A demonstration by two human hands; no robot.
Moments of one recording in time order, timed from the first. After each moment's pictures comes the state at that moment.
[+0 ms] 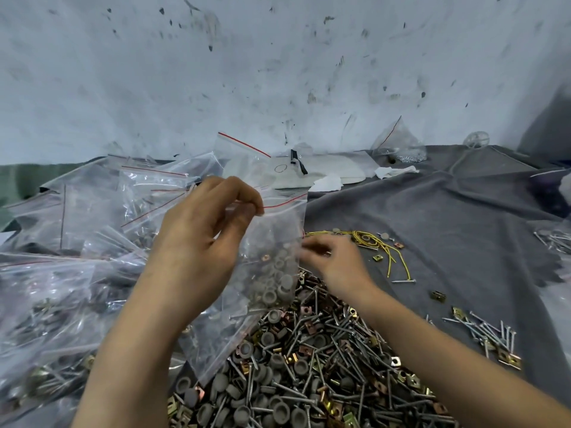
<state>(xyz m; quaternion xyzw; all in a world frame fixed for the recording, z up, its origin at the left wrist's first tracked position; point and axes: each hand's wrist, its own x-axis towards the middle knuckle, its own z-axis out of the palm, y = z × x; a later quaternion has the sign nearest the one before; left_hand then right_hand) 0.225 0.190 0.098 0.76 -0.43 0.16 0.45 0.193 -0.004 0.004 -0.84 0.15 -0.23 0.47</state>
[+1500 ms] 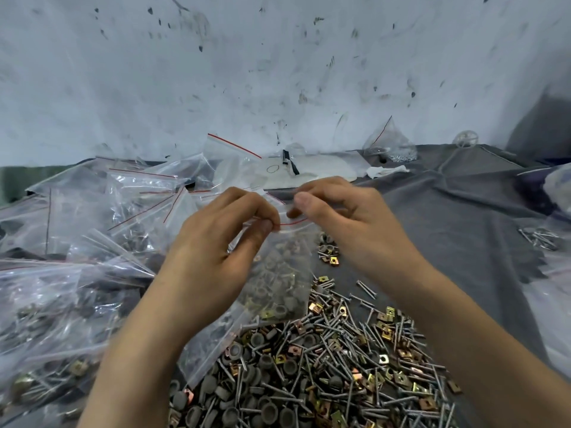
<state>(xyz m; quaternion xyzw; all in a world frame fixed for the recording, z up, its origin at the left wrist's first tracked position) 0.218 0.177 0.096 0.74 -0.51 0.15 0.41 0.138 0.017 0.100 -0.81 0.02 -0.29 0.50</state>
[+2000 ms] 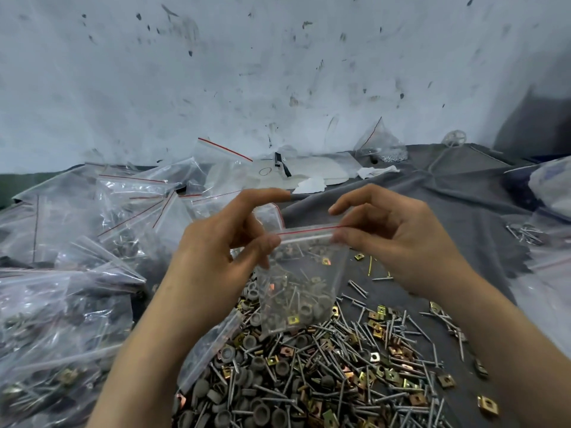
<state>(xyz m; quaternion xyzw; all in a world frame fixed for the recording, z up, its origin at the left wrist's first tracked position) 0.213 0.169 0.089 0.72 -0.50 0.07 0.48 0.099 -0.021 0.091 -0.82 -0.01 -0.29 0.50</state>
